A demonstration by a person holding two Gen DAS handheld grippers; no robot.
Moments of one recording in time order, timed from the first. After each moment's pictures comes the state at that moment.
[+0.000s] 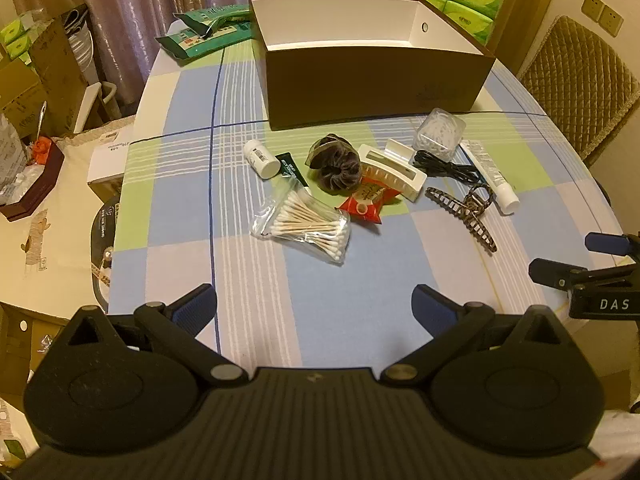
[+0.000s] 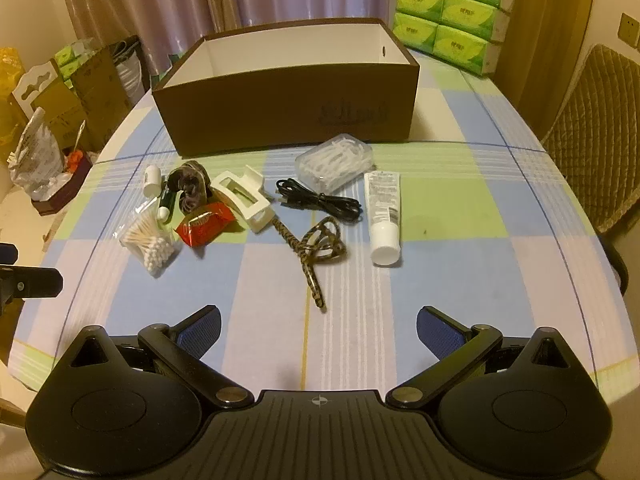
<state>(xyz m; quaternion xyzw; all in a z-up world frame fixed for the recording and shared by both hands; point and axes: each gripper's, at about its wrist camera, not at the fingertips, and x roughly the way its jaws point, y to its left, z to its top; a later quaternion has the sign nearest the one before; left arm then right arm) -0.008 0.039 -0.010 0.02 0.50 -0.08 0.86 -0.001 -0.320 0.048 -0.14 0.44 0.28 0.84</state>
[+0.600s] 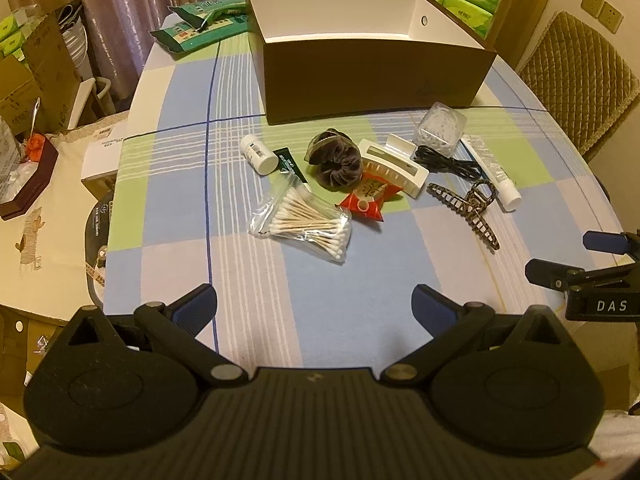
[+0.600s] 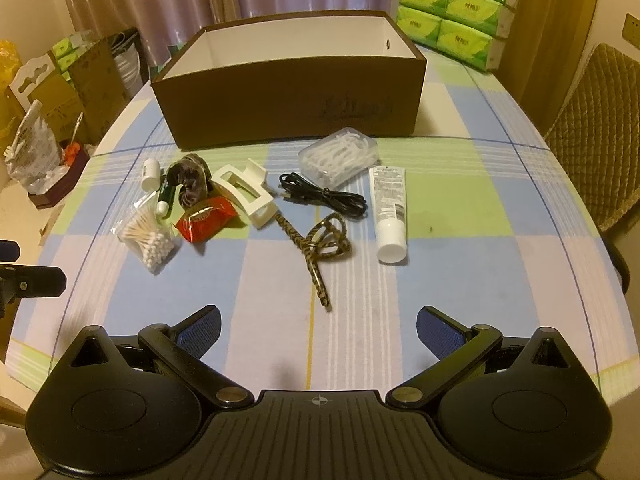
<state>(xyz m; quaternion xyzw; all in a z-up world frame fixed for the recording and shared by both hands) 0.000 0.043 -0.017 0.03 0.51 -0.10 0.85 0.001 -0.313 0.043 -0.15 0.45 0.28 0.84</state>
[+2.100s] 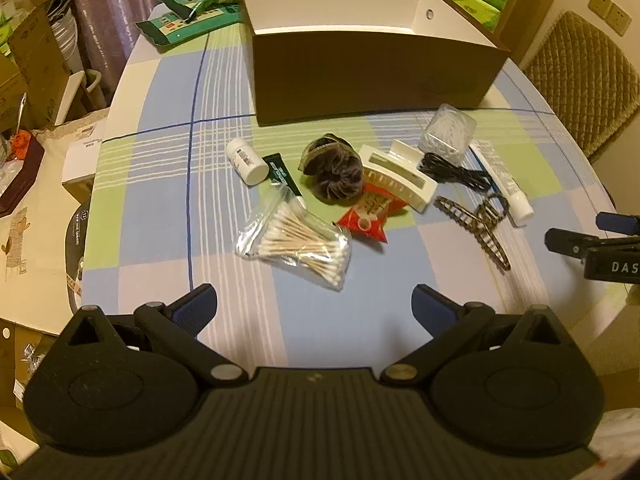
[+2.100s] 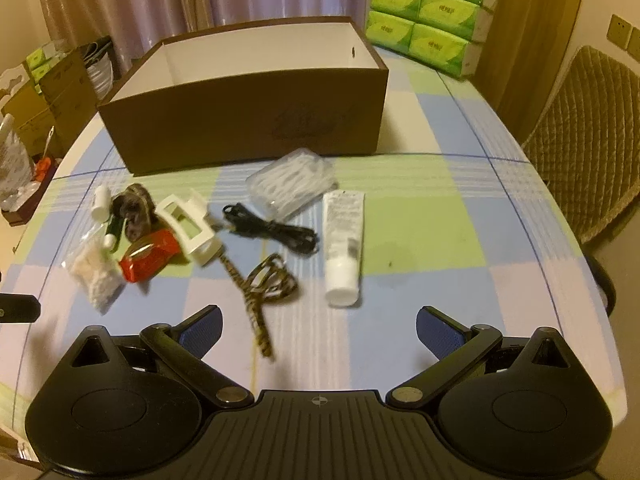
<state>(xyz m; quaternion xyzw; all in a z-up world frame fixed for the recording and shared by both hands) 0.039 0.035 -0.037 0.03 0.52 -0.12 0.85 0.058 -0.318 0.039 -0.16 0.43 0.27 0.85</state>
